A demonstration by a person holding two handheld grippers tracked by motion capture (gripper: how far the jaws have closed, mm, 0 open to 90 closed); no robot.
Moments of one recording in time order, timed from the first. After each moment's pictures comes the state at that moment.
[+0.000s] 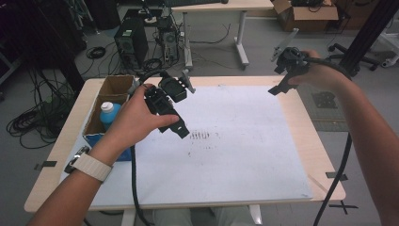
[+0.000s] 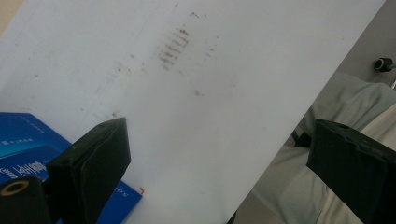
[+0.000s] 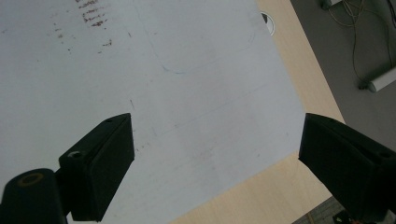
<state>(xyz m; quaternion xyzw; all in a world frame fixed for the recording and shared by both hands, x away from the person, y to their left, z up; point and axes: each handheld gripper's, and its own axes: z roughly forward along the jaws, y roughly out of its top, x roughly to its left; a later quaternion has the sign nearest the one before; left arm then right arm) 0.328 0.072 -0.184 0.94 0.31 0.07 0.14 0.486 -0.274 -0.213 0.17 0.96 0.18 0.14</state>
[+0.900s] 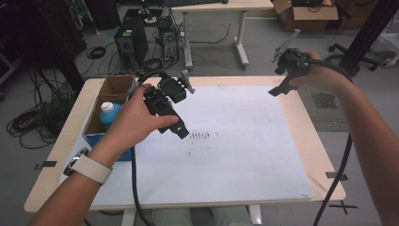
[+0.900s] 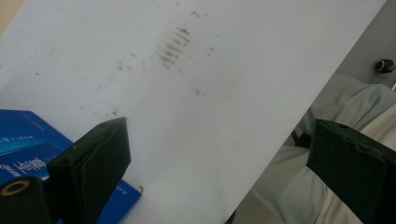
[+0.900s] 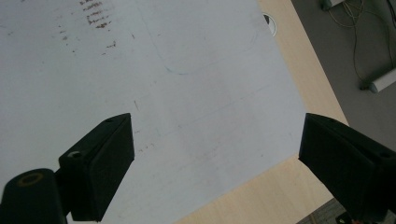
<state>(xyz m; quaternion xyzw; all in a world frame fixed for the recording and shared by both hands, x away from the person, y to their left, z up) 0.325 0.074 -0.183 0.94 0.31 0.07 0.14 0.481 -0.275 -0.213 0.17 0.96 0.19 0.14</state>
